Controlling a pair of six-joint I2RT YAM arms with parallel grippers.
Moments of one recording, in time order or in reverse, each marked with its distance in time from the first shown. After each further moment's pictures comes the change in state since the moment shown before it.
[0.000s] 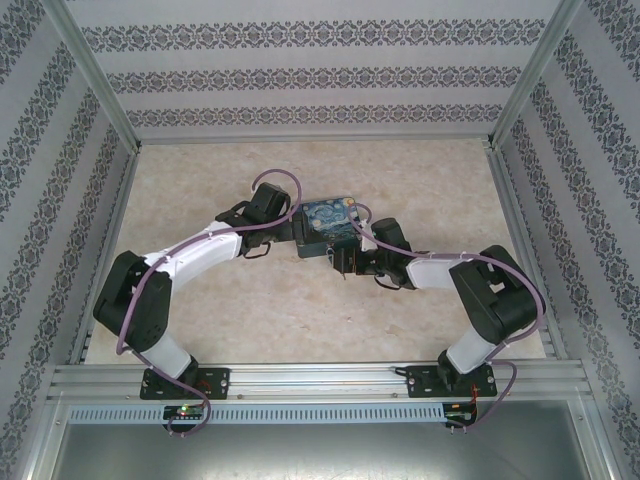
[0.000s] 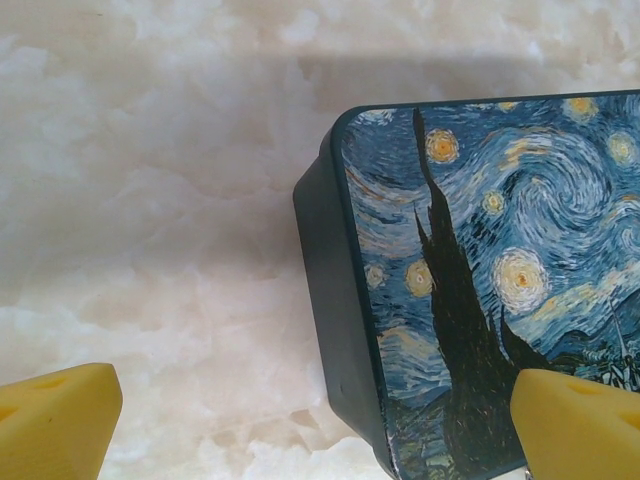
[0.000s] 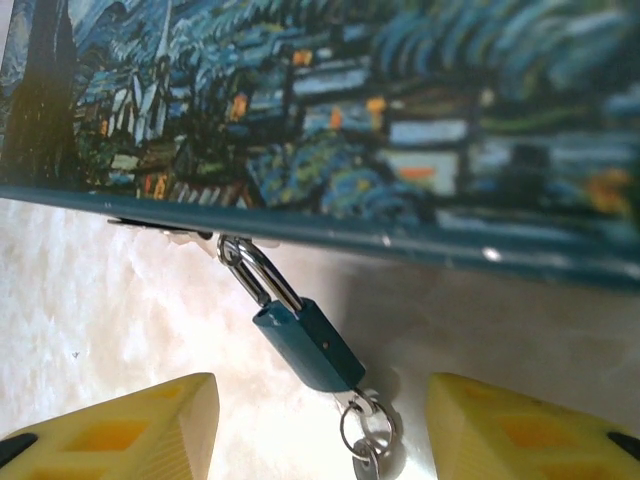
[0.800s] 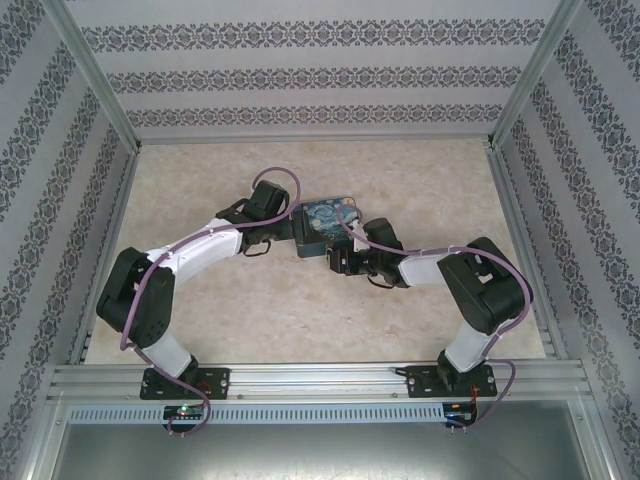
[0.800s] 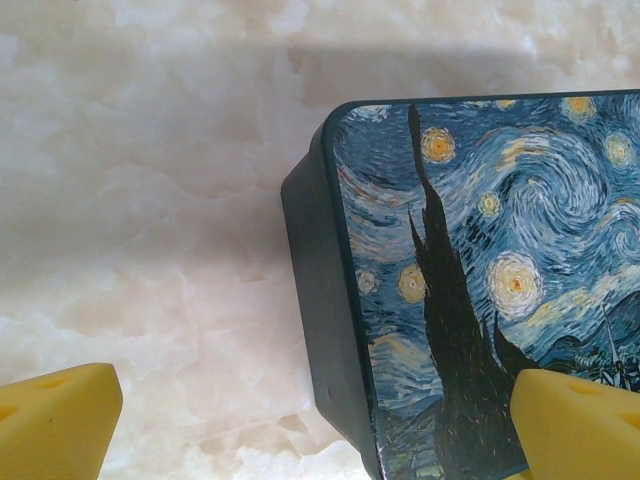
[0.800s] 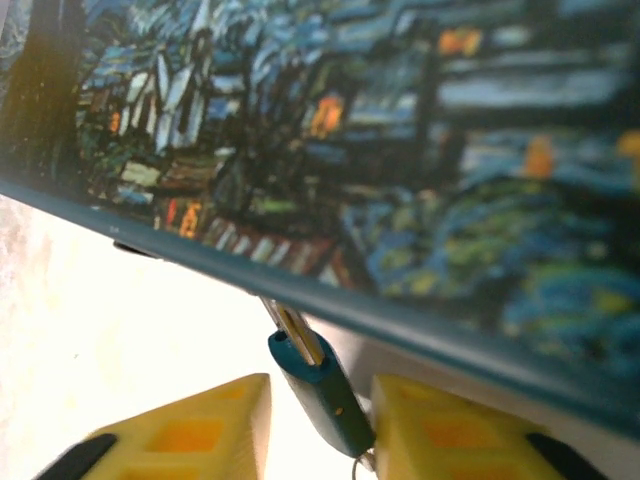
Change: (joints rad) left arm 0.018 0.021 0.014 0.004 0.045 -0.002; right arm 0.035 0.071 0.027 0.057 -0.012 -0.013
